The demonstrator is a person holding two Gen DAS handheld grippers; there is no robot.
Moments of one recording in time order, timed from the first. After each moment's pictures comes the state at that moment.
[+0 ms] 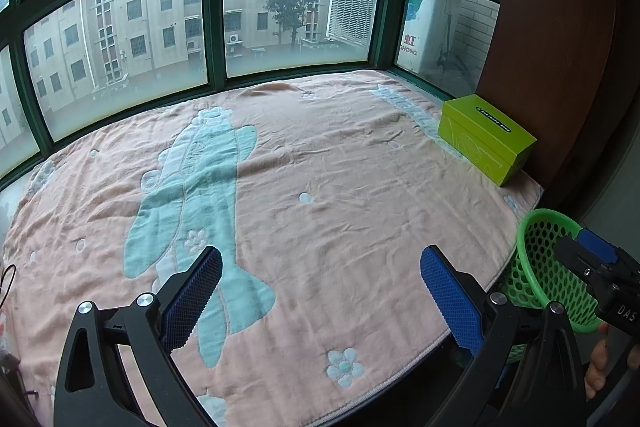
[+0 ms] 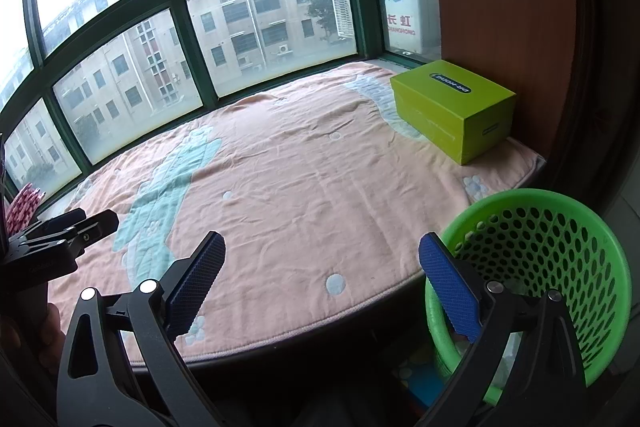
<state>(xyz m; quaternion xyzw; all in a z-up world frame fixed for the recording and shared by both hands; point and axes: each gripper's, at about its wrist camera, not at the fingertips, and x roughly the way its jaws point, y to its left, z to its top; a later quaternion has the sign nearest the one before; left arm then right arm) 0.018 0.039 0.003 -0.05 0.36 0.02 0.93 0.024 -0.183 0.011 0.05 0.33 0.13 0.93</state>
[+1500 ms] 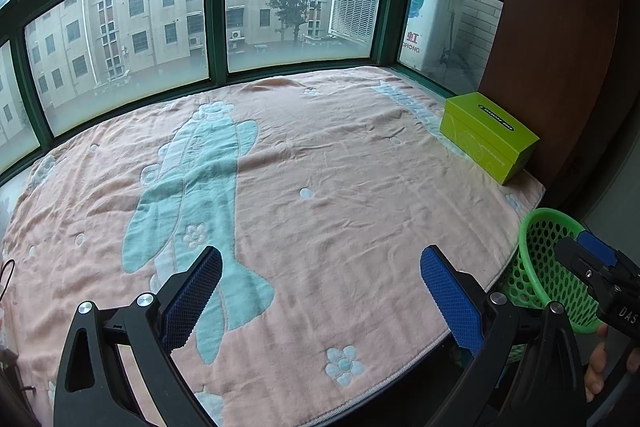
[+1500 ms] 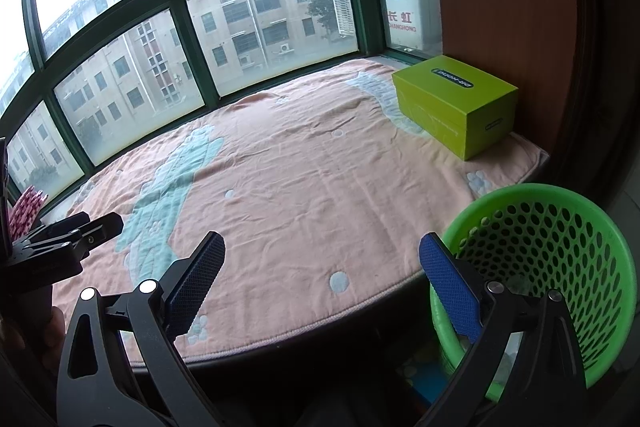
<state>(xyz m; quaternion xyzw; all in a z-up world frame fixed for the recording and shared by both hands) 0.016 0.038 -0.001 -0.05 0.37 0.02 0.93 0.025 -0.181 0.009 0.05 0.34 0.14 0.93</state>
